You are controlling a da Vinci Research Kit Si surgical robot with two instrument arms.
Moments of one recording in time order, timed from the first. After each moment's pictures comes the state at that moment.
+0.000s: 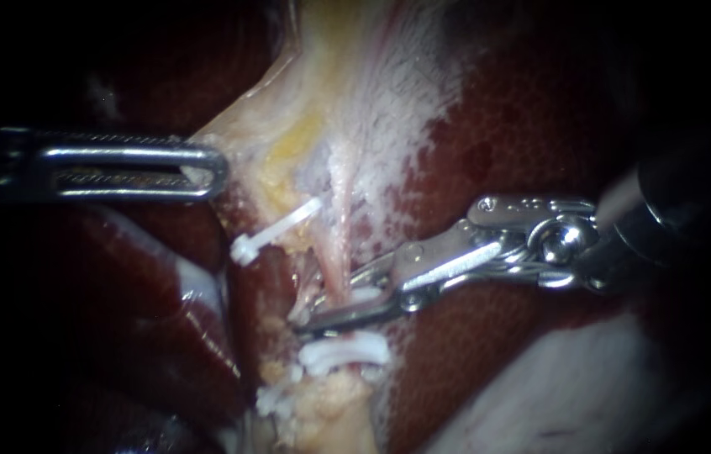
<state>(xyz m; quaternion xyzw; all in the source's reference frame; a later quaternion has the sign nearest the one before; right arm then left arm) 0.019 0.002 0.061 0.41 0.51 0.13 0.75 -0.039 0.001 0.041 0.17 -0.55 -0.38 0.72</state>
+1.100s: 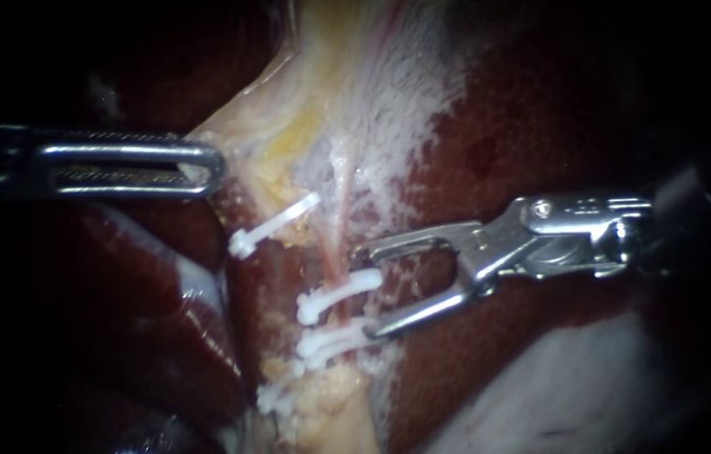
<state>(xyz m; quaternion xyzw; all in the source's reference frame) 0.011 0.003 0.059 0.31 0.54 0.11 0.77 -0.038 0.001 0.041 0.18 -0.55 -0.38 0.72</state>
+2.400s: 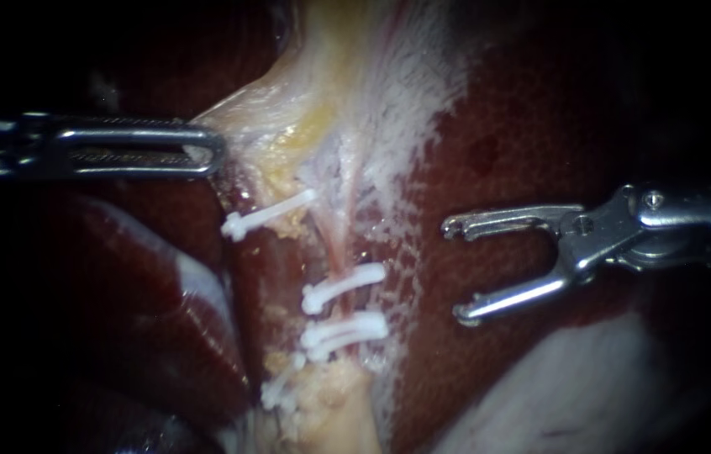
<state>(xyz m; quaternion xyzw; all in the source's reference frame) 0.006 0.003 0.056 0.28 0.55 0.11 0.78 -0.038 0.002 0.048 0.17 -0.55 -0.39 0.72</state>
